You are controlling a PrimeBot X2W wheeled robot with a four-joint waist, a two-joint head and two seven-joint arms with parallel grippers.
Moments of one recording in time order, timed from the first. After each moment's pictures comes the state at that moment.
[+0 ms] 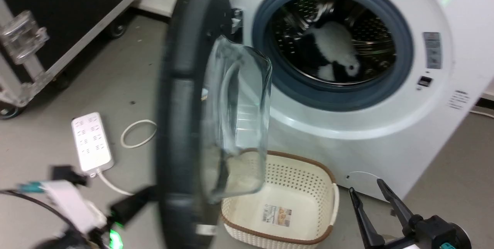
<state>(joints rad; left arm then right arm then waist) -0.11 0.09 0.33 -0.05 -1.39 0.09 1.10 0.08 -0.10 0.11 0.08 0.11 0.13 -0.26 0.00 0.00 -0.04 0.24</state>
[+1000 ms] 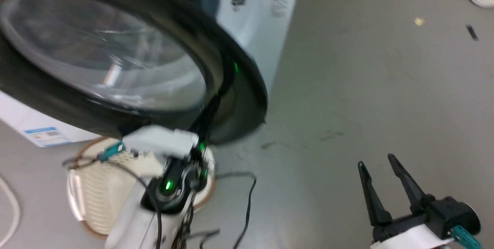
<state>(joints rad) -0.41 0.05 -0.25 0.27 -1.64 0.02 0.09 0.02 -0.07 0.06 0.04 0.10 0.13 -0.26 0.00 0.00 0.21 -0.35</state>
